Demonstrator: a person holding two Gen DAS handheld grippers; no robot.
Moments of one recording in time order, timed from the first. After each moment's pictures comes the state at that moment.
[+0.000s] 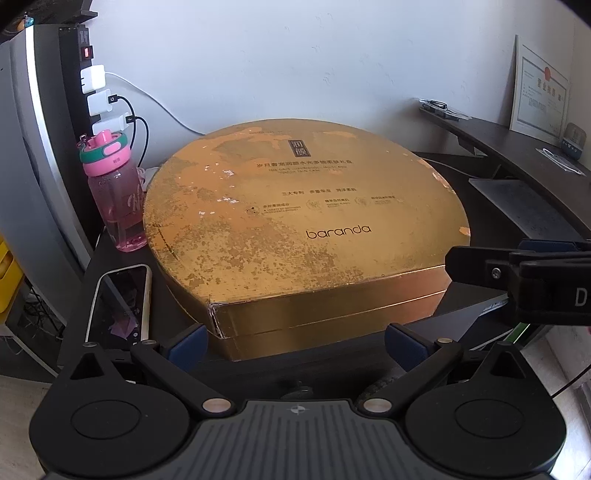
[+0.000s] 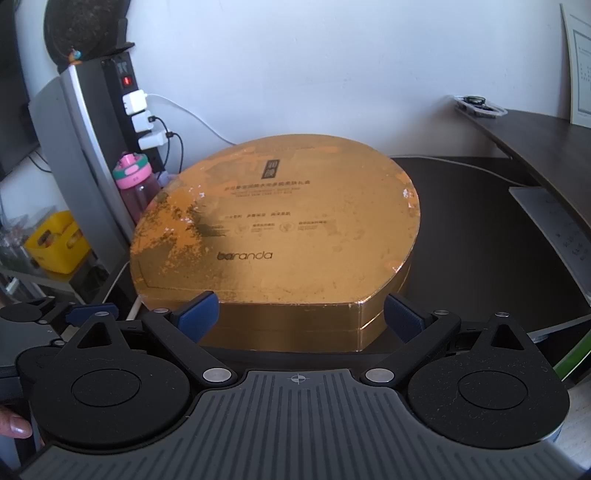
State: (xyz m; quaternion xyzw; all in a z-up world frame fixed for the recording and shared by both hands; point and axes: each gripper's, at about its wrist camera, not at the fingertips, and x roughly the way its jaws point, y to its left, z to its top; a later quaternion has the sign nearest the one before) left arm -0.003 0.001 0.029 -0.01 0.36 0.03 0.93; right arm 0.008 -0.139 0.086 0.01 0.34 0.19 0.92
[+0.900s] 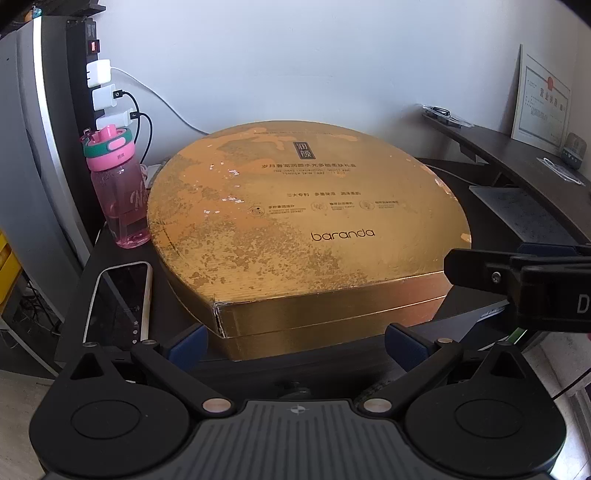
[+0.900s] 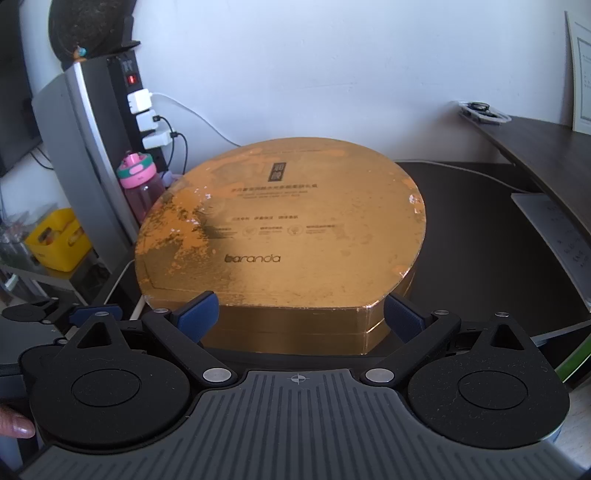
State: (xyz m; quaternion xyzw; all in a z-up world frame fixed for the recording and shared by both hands) left arm -0.003 0.009 0.030 -0.03 0.36 0.03 0.93; right arm 0.006 -0.139 0.090 0.00 0.34 0.20 0.92
